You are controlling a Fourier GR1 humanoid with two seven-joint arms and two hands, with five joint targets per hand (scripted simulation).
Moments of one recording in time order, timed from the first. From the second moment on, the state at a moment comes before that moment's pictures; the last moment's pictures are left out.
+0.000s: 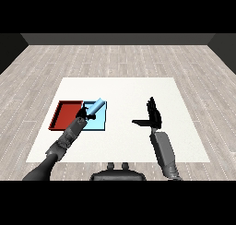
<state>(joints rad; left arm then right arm) -0.84 0.22 -0.39 -0.22 -0.15 0.41 0.31 -0.26 -0.04 0.02 -1.40 -0.15 -0.15 -0.10</state>
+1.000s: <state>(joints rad) -0.85 0.19 -0.18 -0.30 -0.01 0.66 -0.01 -0.26 -0.07 -0.01 -1.35 -0.14 -0.12 -0.15</state>
